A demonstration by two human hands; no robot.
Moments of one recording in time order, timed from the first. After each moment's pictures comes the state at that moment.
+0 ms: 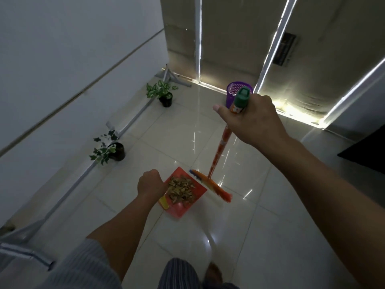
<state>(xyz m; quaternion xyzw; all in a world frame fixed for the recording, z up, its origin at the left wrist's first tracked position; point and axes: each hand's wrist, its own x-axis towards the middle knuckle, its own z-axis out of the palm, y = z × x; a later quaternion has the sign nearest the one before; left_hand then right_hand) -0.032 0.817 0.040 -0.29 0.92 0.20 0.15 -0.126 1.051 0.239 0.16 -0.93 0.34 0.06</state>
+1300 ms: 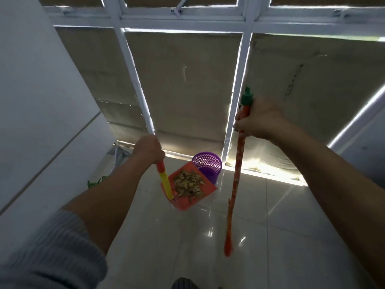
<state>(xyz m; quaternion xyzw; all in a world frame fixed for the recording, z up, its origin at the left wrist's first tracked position) -0.803 0.870 0.179 -0.08 0.99 0.11 0.02 -0.762 1.149 0.304 -0.05 -0.94 0.34 -0.02</state>
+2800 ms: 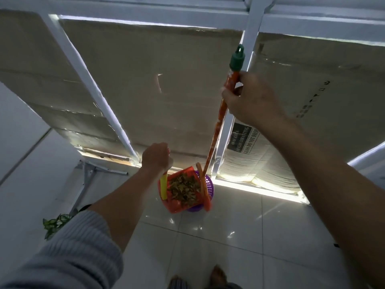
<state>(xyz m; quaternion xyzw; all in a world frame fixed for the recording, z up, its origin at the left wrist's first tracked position) -1.119 0.968 0.090 -0.02 0.99 0.12 0.03 -1.105 1.198 0.277 0.00 -0.93 0.36 0.11</state>
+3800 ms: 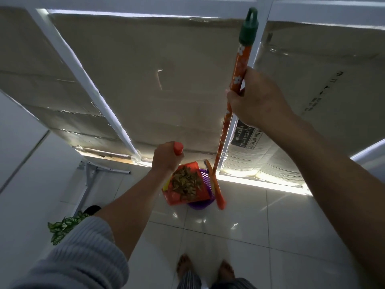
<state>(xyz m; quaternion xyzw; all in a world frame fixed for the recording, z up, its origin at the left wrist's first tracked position) -1.133 0.972 0.073 -0.03 0.95 0.30 -0.01 -1.117 1.187 0.269 0.00 -0.94 0.34 0.09</state>
